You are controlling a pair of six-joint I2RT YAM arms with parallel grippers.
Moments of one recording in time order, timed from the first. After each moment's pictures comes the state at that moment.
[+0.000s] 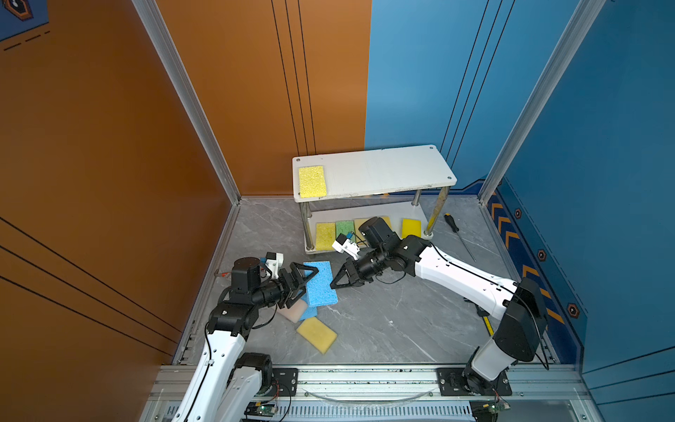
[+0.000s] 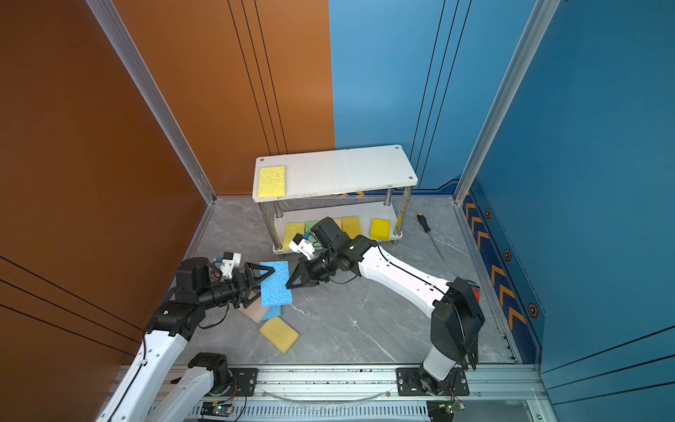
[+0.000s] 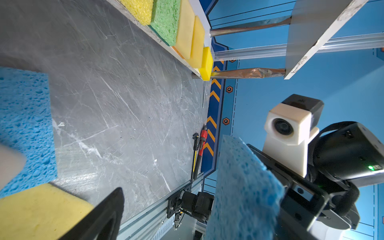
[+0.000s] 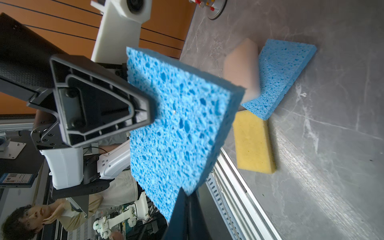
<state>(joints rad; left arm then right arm) -0.10 0.71 0.65 -0.52 0.76 -1.02 0.84 1.66 1.45 -0.61 -0.83 0.63</state>
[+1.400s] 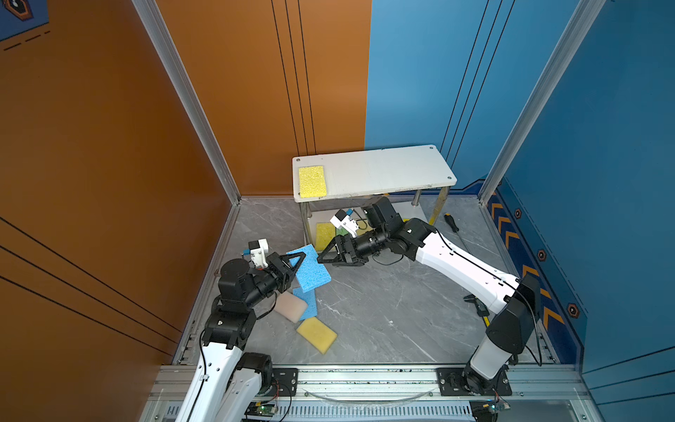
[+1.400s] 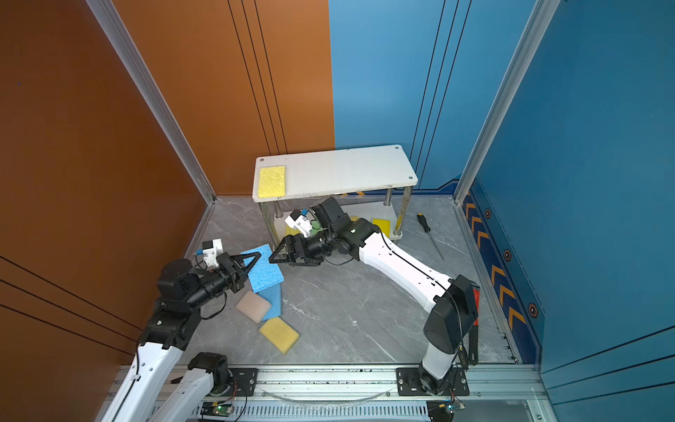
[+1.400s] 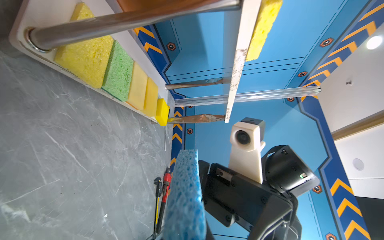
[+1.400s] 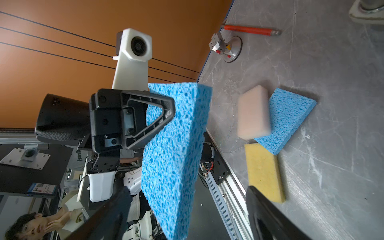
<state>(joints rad) -0.11 0.63 0.65 -0.19 0.56 -1.34 0.79 1.72 1.67 -0.63 -0.82 0.68</state>
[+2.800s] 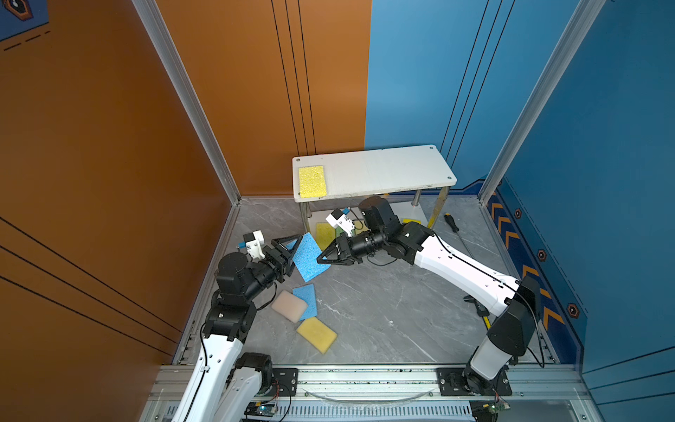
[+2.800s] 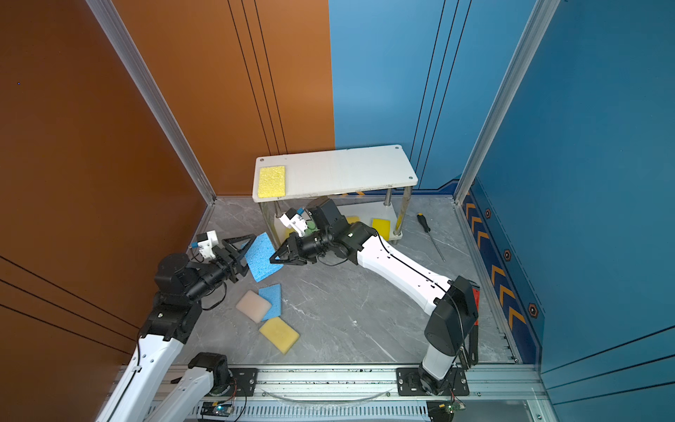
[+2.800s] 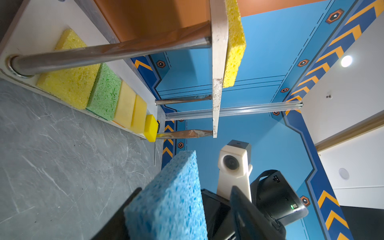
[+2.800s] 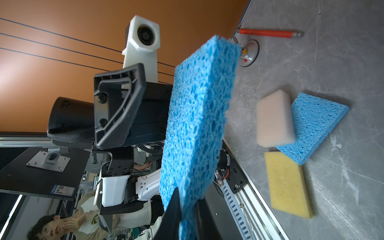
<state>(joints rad) -0.10 0.68 0.71 -0.14 0.52 -1.36 0.82 1.70 1.65 -0.50 -0.82 0.81</state>
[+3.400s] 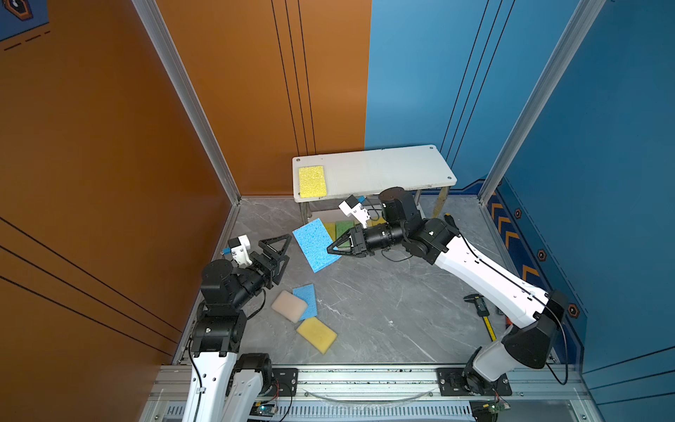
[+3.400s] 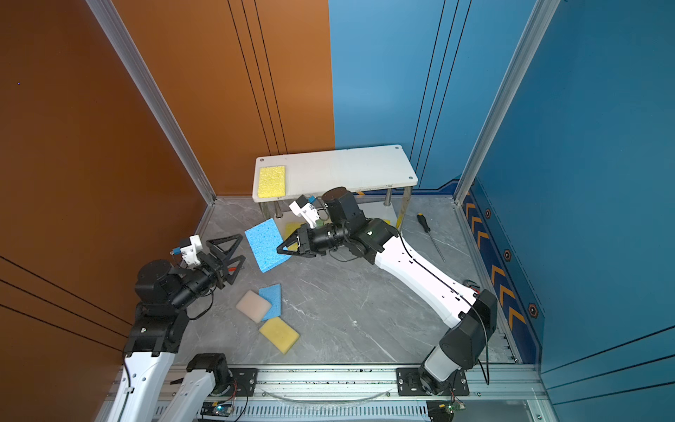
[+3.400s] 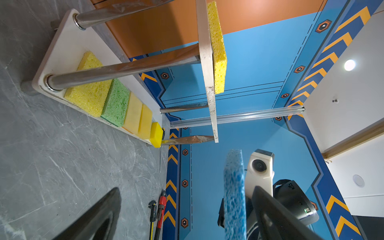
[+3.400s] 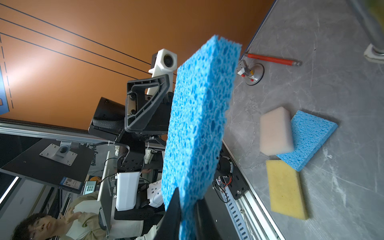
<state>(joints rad) 0.03 0.59 0.75 -0.31 0.58 -1.31 0.77 1.59 1.67 -0.54 -0.80 0.77</state>
